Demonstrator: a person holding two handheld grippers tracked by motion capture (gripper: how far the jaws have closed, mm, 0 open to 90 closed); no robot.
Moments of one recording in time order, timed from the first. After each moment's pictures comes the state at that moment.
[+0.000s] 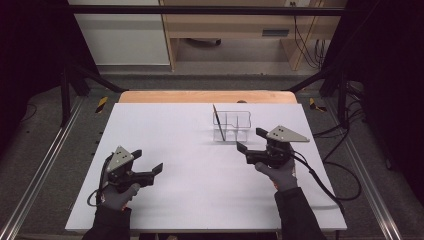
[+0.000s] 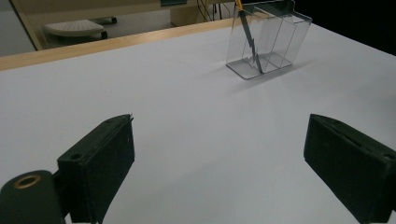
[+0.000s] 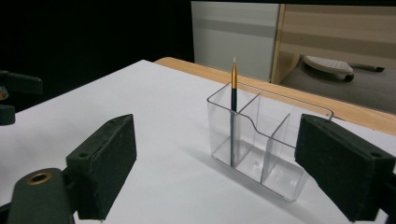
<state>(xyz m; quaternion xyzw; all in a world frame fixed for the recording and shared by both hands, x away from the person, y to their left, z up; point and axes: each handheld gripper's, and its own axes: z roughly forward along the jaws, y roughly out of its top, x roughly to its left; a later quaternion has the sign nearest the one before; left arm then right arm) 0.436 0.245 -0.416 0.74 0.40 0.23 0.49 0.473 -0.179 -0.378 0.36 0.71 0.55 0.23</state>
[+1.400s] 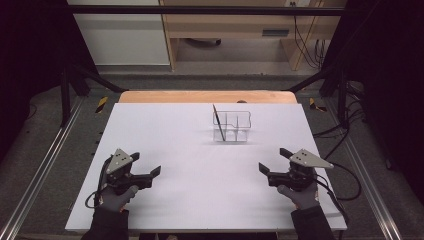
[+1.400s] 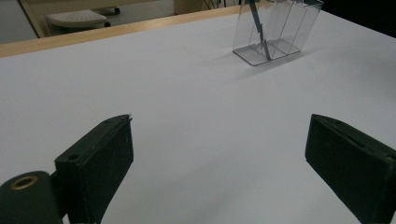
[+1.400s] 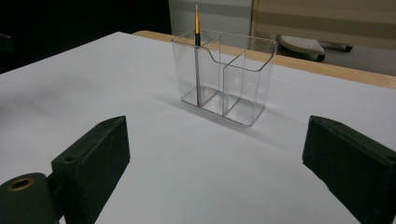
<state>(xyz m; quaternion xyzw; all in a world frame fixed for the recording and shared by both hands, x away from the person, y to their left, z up) 0.434 0.250 -0.424 0.74 0.41 0.23 0.48 0.430 -0.235 -0.417 0.39 0.71 0.52 0.25</state>
